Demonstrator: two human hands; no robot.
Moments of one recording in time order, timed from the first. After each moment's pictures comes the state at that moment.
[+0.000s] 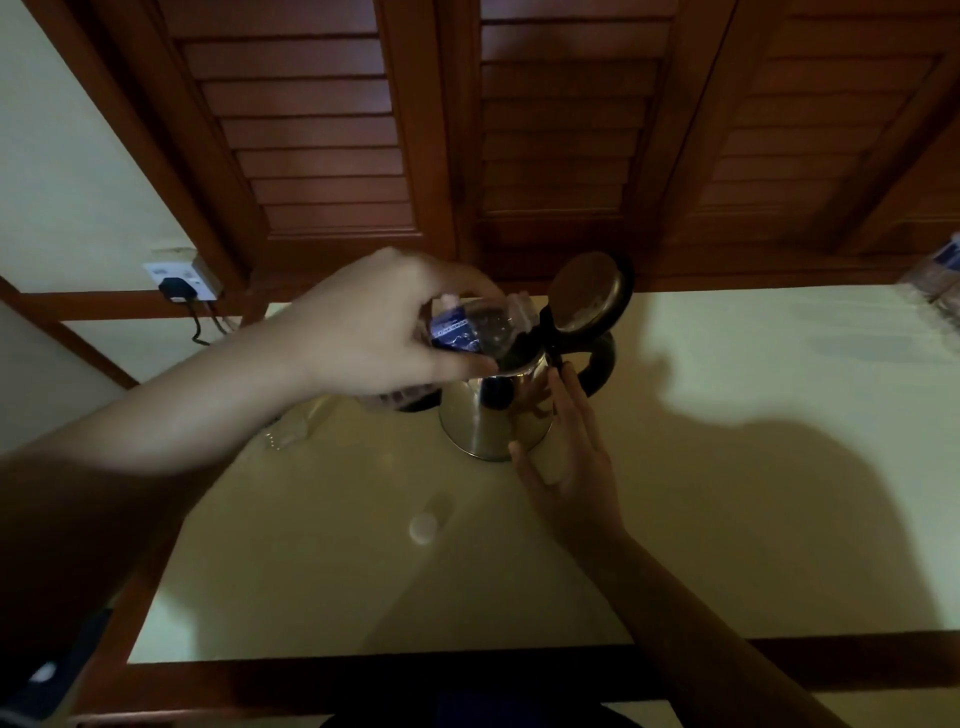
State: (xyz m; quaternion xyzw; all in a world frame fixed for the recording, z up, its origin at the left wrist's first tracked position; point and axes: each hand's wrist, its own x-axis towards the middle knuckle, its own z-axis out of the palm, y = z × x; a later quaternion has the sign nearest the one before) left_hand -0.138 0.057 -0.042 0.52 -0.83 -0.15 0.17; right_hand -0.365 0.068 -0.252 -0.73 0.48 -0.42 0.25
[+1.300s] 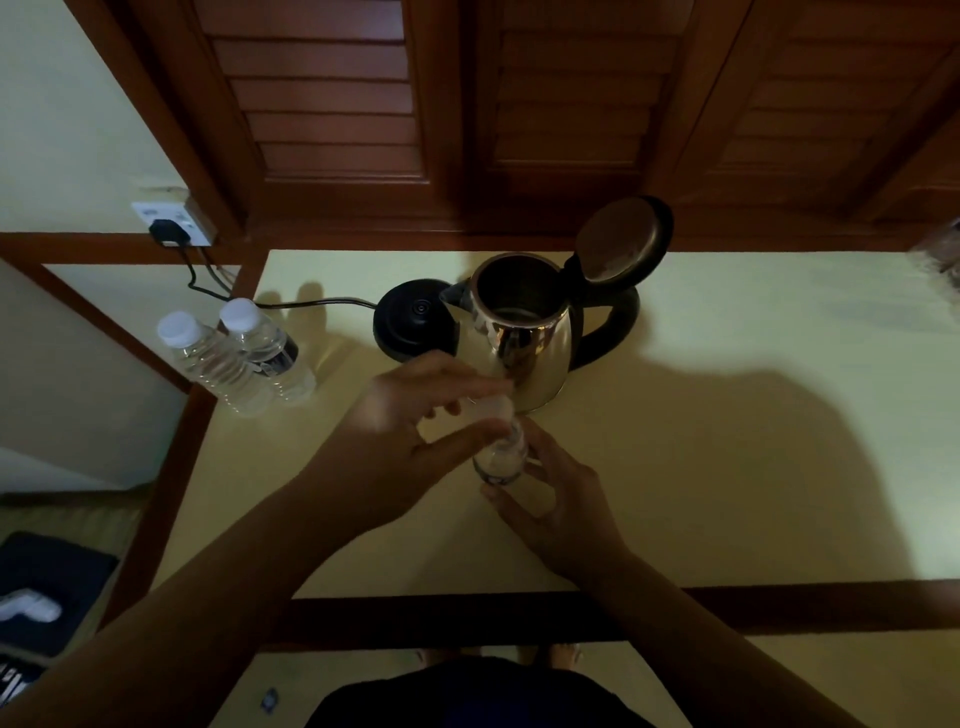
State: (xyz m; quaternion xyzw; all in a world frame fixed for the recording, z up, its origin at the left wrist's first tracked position) left_hand -0.149 0.151 -0.140 0.54 -0.72 -0.24 0.36; right_hand -0.359 0.131 -0.263 -0.75 0.40 -0.37 0.38
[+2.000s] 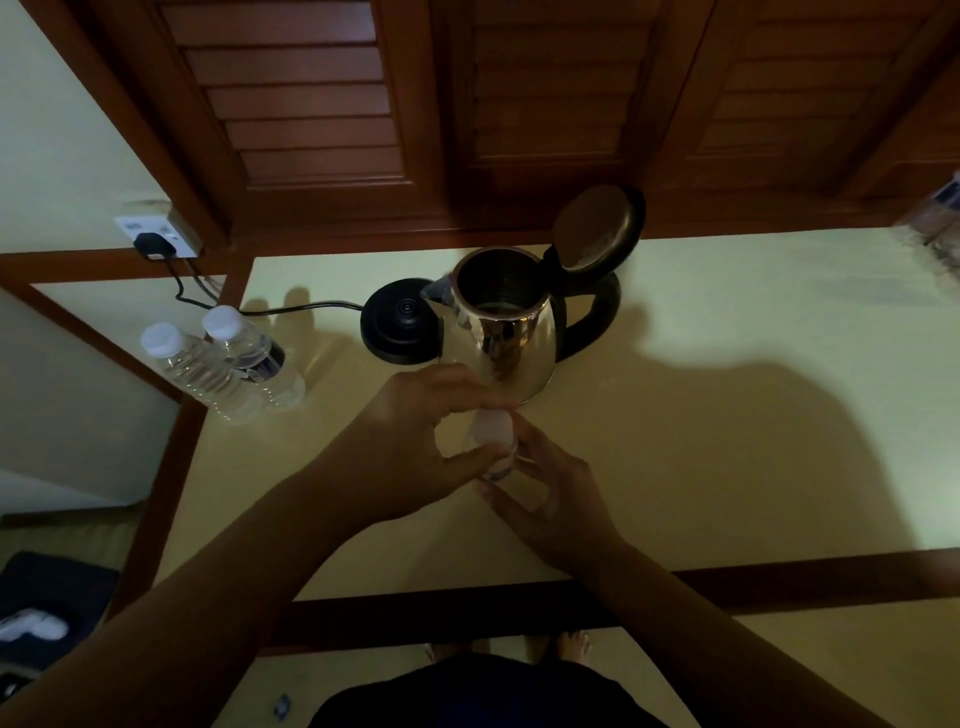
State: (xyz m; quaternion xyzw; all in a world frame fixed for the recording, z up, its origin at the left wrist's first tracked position) left_hand -0.159 0.141 -0.144 0.50 -0.79 -0.23 0.27; right_hand -0.362 0.134 -0.269 -0.74 0.38 -0.39 0.40
